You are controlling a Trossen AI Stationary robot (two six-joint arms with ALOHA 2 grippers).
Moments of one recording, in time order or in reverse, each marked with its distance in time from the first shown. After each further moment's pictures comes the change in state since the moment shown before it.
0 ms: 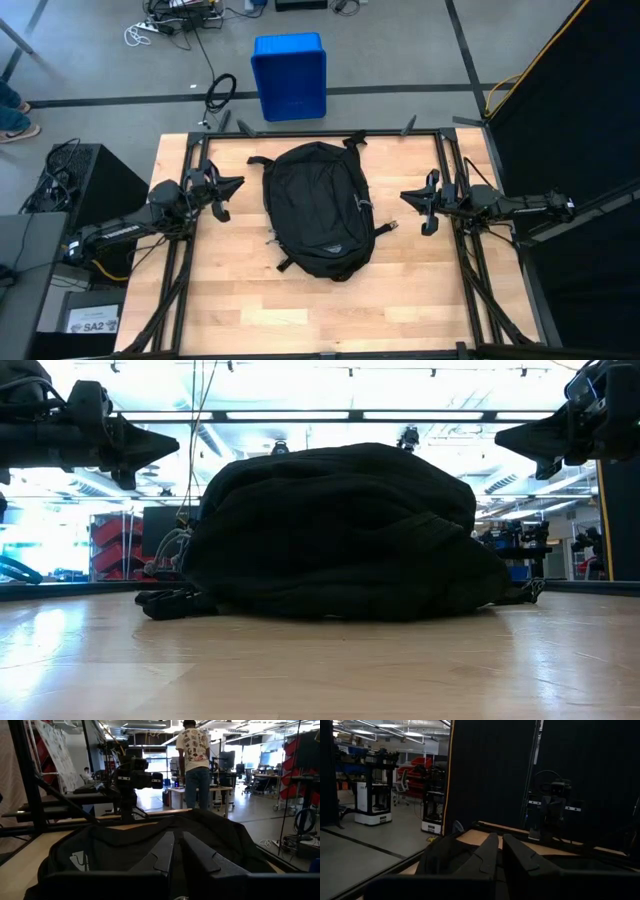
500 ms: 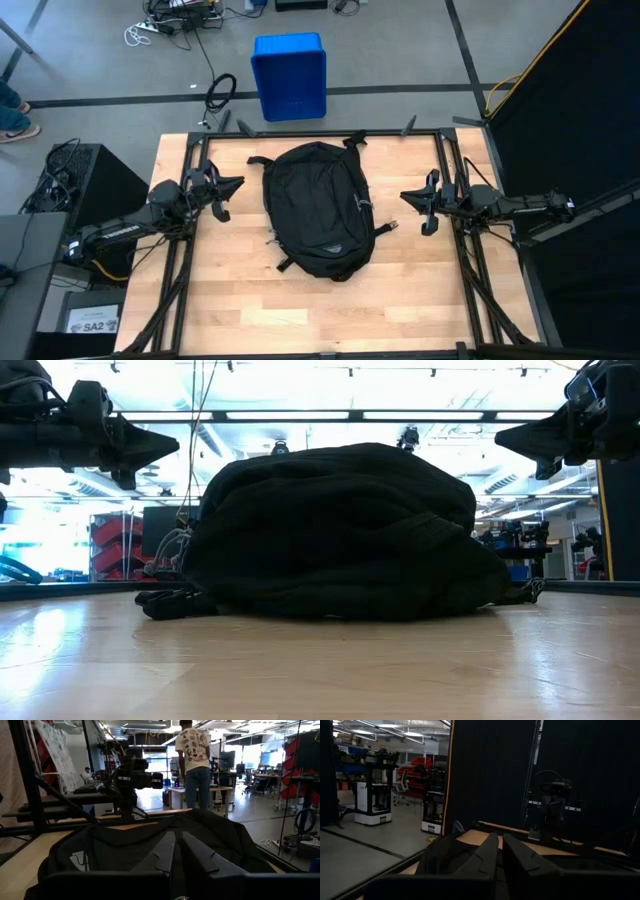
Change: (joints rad) left arm 0.000 0.000 0.000 0.000 0.000 0.000; right arm 0.000 0.000 0.000 0.000 -0.001 0.000
